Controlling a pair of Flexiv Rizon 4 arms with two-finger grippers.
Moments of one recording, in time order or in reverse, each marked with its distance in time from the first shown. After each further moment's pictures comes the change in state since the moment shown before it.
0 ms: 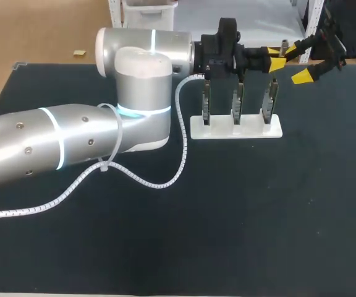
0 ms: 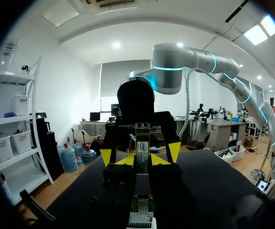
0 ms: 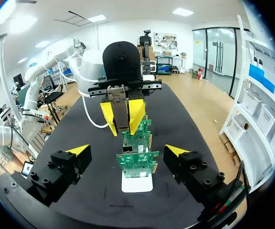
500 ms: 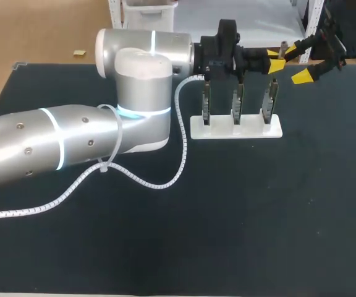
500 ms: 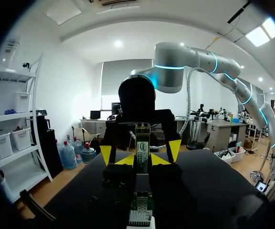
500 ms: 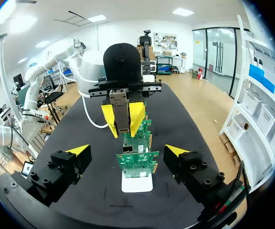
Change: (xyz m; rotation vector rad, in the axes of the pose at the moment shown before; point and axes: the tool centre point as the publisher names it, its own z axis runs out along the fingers) left arm 0.004 0.000 0.000 -0.003 0.009 -0.018; right arm 0.000 0.000 0.000 0.000 0.000 0.000
